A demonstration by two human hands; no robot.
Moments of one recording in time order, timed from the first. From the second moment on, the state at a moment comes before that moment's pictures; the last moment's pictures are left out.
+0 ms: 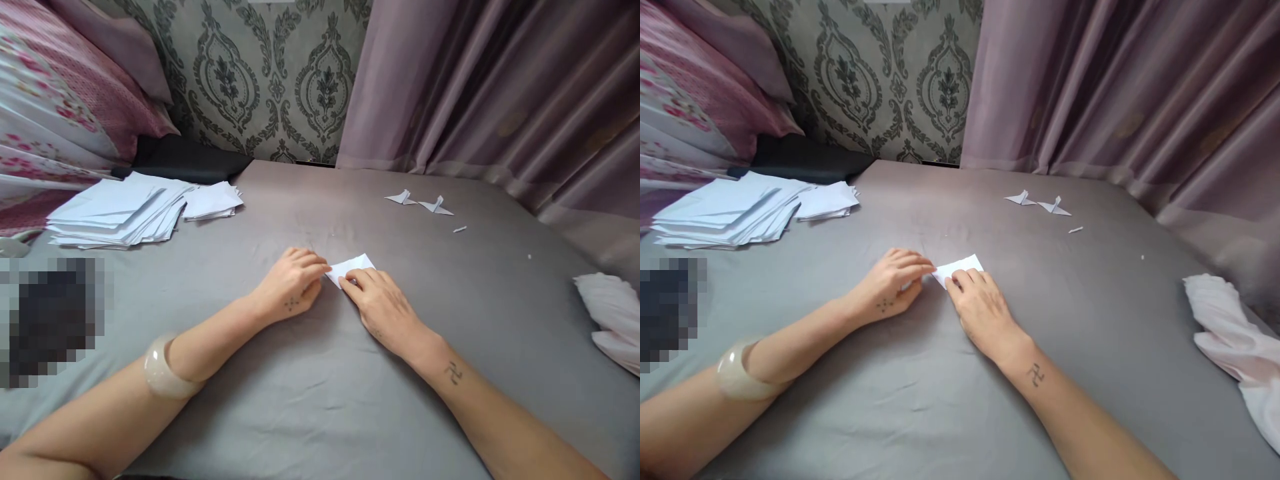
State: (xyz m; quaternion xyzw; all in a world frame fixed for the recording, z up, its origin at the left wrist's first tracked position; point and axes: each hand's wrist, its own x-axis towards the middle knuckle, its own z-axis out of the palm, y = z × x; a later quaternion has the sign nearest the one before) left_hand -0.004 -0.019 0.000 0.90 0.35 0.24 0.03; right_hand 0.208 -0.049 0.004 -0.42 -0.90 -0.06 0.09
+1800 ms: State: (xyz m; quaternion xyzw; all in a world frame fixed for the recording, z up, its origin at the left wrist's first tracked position) left_hand -0.001 -0.021 -0.008 0.87 0.37 0.29 0.13; right_hand 0.204 -0.053 0.000 -0.53 -0.82 -0.08 0.18
